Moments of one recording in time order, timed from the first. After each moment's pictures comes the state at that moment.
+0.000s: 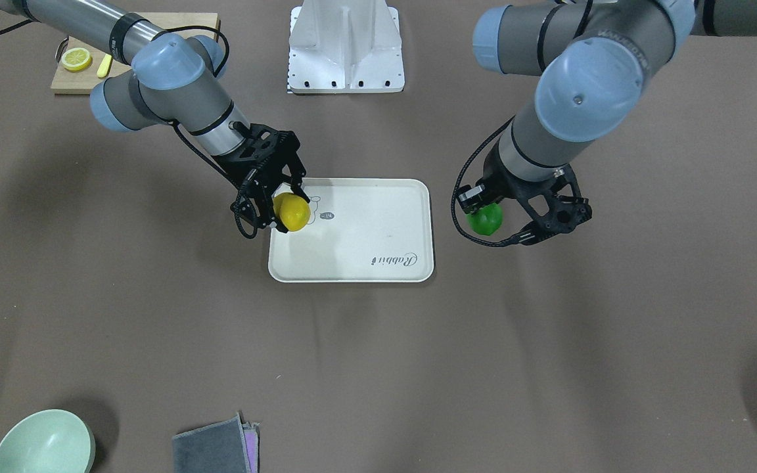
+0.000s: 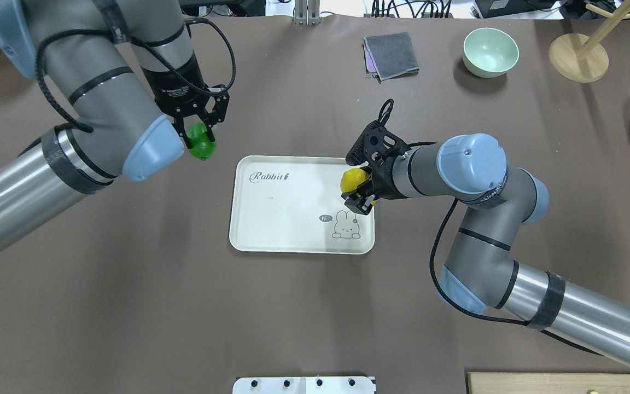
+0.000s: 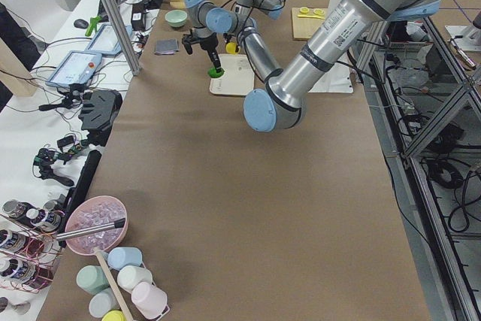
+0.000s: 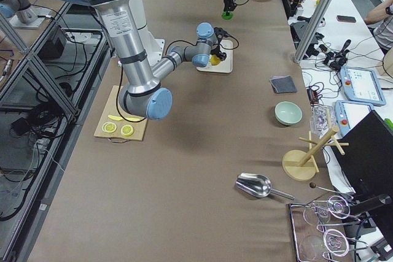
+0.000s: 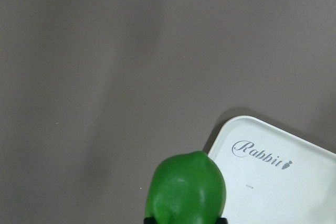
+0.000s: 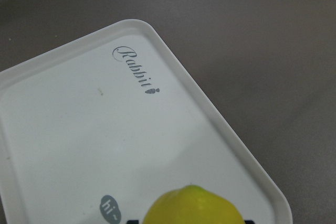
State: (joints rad) left arm -0.85 -2.38 -1.63 -1.19 -2.26 -1.22; right arm 0.56 -1.10 1.63 -0.89 1.82 0.33
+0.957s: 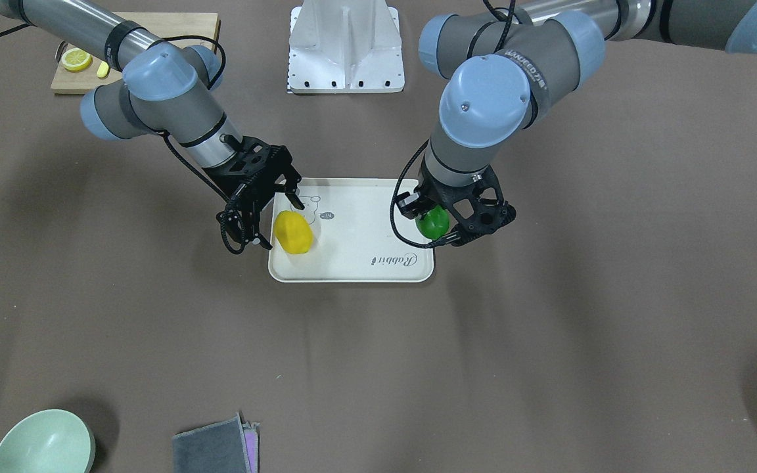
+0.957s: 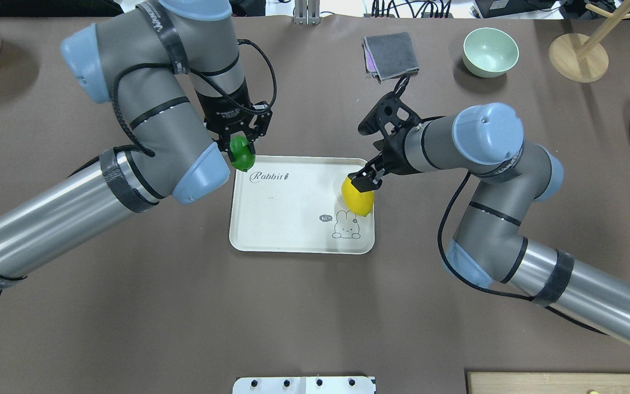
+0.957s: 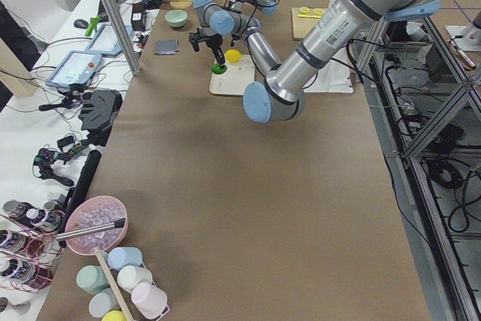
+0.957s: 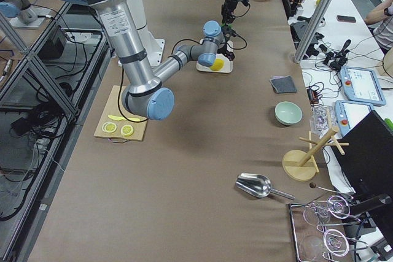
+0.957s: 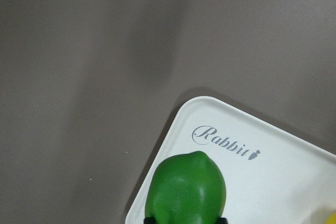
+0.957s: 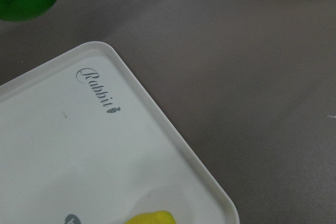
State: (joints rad) left arm -0.75 -2.44 -1.51 -1.34 -2.20 -1.40; right arm 0.66 -1.10 1.63 -0.90 1.90 0.40
